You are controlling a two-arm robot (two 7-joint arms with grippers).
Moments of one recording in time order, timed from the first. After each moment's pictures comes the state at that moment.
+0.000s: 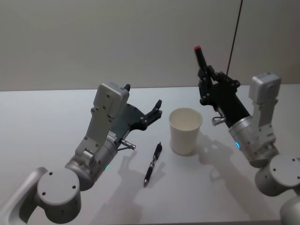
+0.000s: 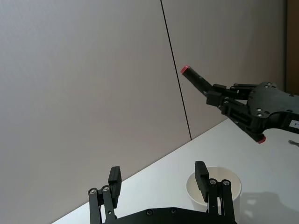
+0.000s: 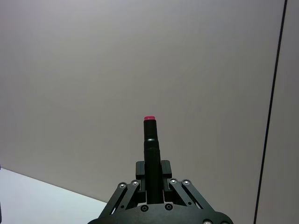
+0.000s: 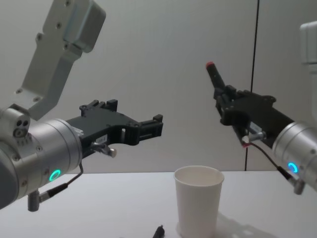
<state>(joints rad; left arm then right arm) -0.24 0.38 0.45 -1.63 -0.20 0.01 -0.01 0.39 0.05 -0.26 -1.16 0.11 -0.42 0.22</state>
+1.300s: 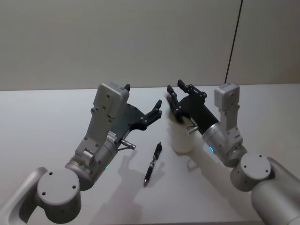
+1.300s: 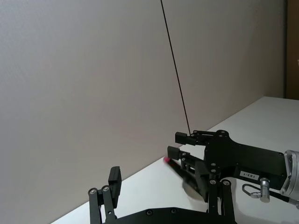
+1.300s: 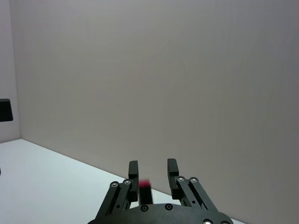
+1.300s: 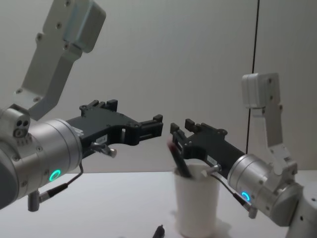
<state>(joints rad) -0.24 0.38 0.45 -1.63 -0.20 0.01 -0.01 0.66 -0.07 -0.30 -0.57 0.14 -0.66 0.37</state>
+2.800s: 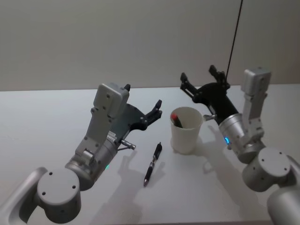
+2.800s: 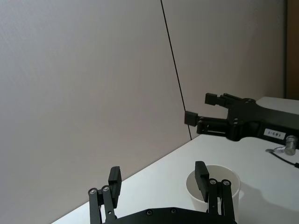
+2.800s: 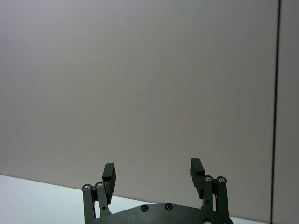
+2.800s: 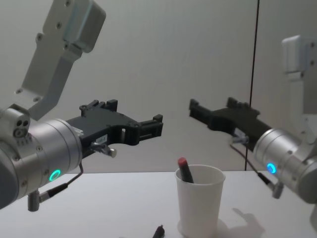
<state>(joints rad) -0.24 0.38 0.45 -1.63 -0.20 0.01 -0.01 0.47 -0.01 -0.26 -1.01 0.21 -0.39 0.24</state>
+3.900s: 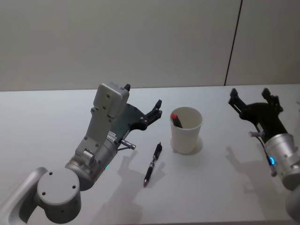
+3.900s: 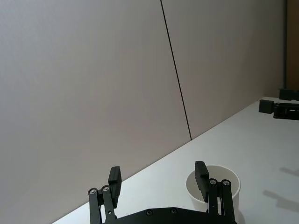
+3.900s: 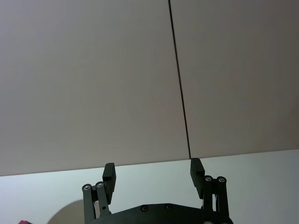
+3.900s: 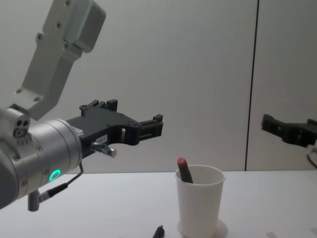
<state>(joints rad) -0.24 0.38 0.45 -1.63 -0.20 0.01 -0.01 0.17 0.12 -0.19 -1.49 0.31 -0.05 0.00</state>
